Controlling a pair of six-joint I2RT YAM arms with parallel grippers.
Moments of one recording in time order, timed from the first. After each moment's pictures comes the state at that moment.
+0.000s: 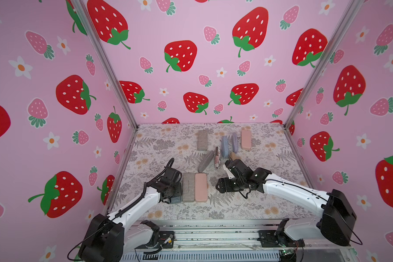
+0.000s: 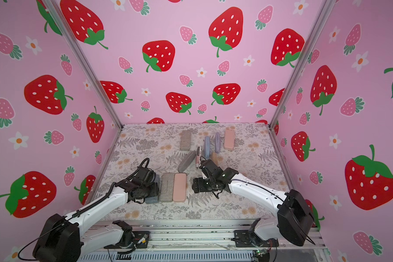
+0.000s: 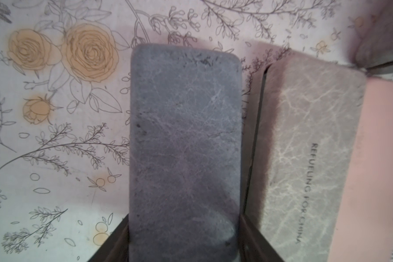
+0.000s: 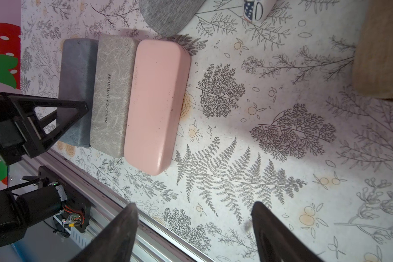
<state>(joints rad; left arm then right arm) -0.42 1.14 0.57 -0.63 -0.09 -0.59 0.88 1.38 0.96 -0.65 -0.01 0.64</state>
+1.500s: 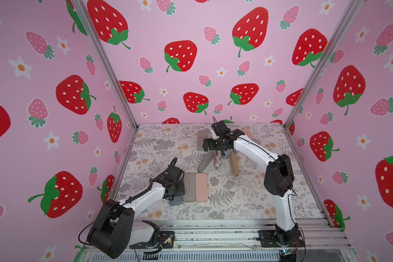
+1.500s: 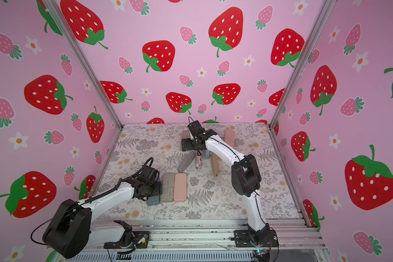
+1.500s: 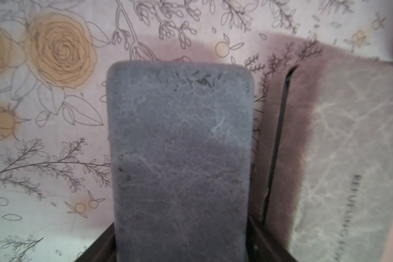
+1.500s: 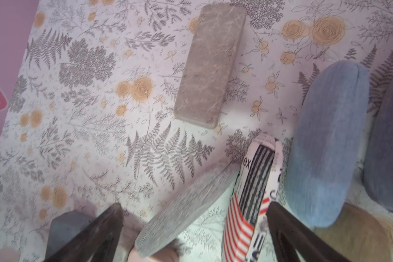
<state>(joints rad) -0.42 1.29 0.60 -0.54 -0.09 -0.58 0.64 2.17 1.98 -0.80 0.09 0.40</state>
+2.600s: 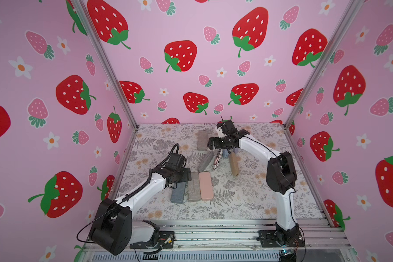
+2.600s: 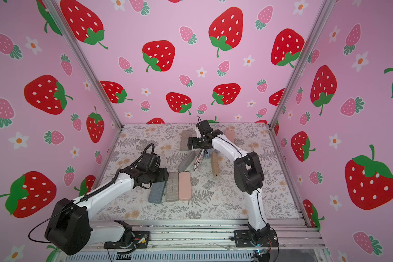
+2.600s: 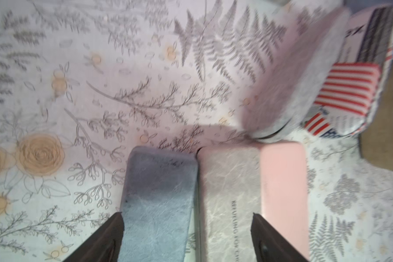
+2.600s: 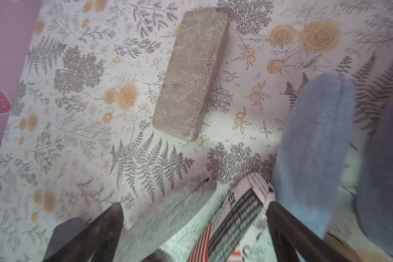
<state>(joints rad) -0.42 1.33 0.86 -0.56 -0.02 -0.52 0.56 2.06 1.80 -0.65 -0.05 0.34</state>
